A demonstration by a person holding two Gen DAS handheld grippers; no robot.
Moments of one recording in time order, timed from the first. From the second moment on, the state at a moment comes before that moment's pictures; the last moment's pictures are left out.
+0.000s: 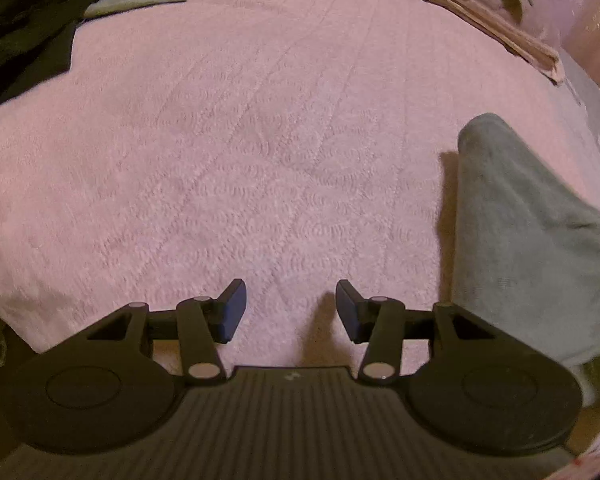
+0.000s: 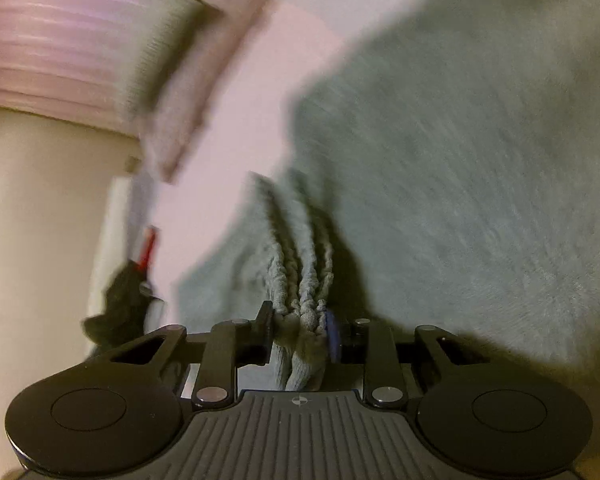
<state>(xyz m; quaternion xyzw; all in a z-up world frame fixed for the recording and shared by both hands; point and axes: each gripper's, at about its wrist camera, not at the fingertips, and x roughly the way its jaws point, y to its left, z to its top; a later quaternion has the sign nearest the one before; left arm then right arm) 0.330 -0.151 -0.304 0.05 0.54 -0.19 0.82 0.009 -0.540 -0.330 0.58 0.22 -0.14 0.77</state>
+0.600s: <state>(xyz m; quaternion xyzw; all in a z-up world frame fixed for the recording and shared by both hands) 0.307 -0.205 -0.272 0.10 0.52 -0.27 0.81 -0.021 -0.514 -0.291 0.35 0.29 -0.29 0.84</state>
